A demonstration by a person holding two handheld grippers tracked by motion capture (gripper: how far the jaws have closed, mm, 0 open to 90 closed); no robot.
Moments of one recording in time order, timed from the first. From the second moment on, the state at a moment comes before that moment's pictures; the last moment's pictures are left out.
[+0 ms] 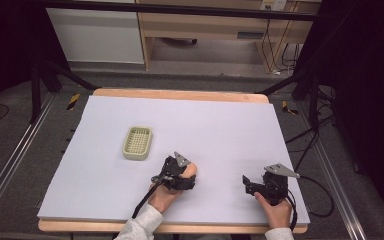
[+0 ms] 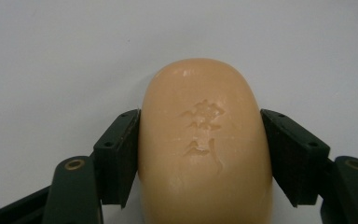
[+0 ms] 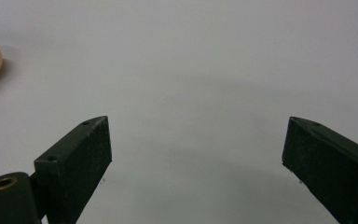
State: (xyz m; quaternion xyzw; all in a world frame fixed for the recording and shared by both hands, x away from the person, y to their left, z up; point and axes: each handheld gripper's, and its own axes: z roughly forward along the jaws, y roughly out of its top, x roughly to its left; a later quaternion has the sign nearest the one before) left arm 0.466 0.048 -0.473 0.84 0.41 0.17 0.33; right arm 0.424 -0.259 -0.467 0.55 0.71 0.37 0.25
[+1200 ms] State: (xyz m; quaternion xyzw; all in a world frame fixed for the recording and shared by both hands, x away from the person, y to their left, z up) left arm 0.451 0.114 -0.432 0.81 0.42 0.19 0.35; right arm 0.423 -0.260 -0.468 0.55 0.71 0.37 0.25
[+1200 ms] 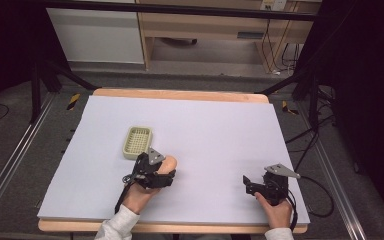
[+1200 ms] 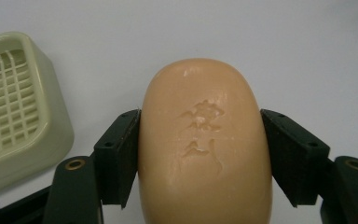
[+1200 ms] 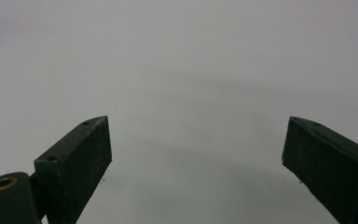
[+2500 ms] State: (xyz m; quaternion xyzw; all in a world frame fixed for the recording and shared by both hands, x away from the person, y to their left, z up) left arm 0.485 0.164 -0.417 0.76 0.49 0.21 0.37; right arm 0.424 -0.249 -0.469 0.53 0.73 0.36 0.25
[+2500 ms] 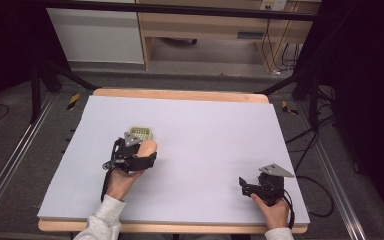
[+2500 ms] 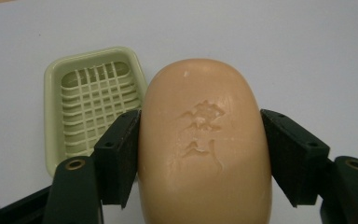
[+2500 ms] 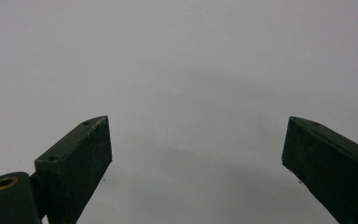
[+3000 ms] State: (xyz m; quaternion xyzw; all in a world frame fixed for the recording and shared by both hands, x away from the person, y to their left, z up) left arm 0.507 0.174 -0.415 0.75 0.50 0.22 0.36; right arm 0.425 -0.250 -0.470 0.53 0.72 0.36 0.25
